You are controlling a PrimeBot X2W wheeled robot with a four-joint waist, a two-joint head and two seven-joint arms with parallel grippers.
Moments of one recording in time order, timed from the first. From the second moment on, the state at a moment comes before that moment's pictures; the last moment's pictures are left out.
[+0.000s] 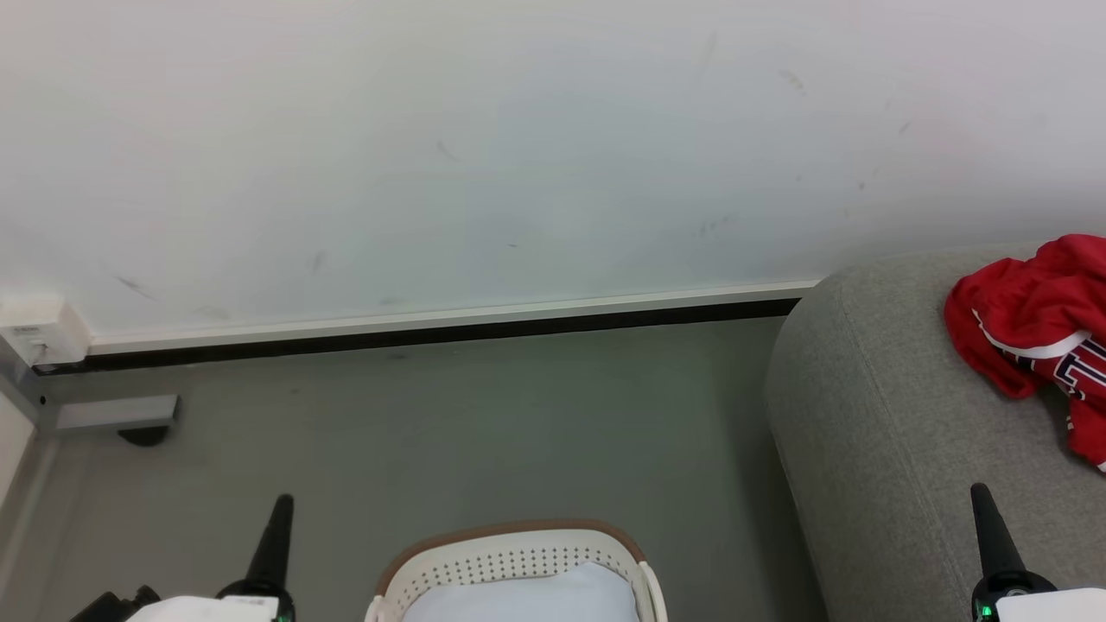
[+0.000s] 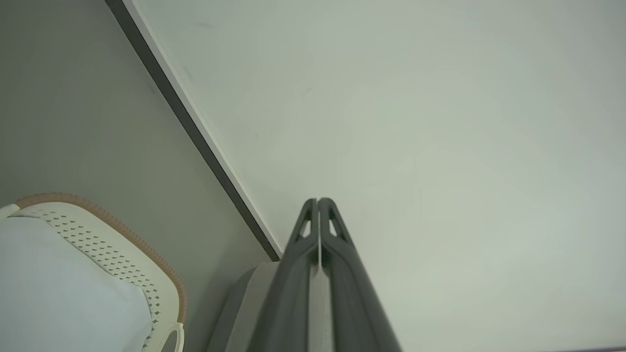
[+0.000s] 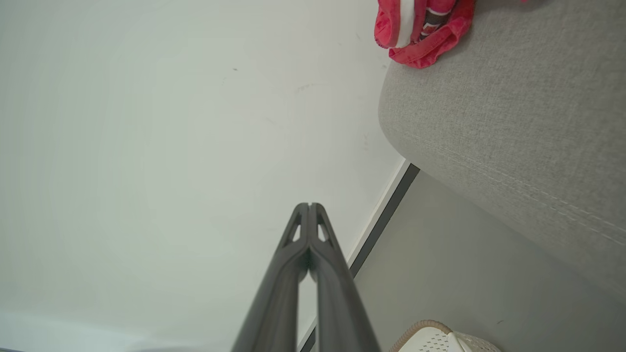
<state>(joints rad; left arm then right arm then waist) -0.06 0.05 0.07 0.25 -1.30 -0.10 0.04 -0.06 -0.07 -0.05 0.25 1.33 0.13 0.01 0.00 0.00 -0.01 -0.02</state>
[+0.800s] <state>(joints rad) -0.09 0.05 0.10 0.25 -1.49 -0.12 0.09 -0.09 -0.07 -0.08 0.25 1.52 0.13 0.06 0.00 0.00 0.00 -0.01</state>
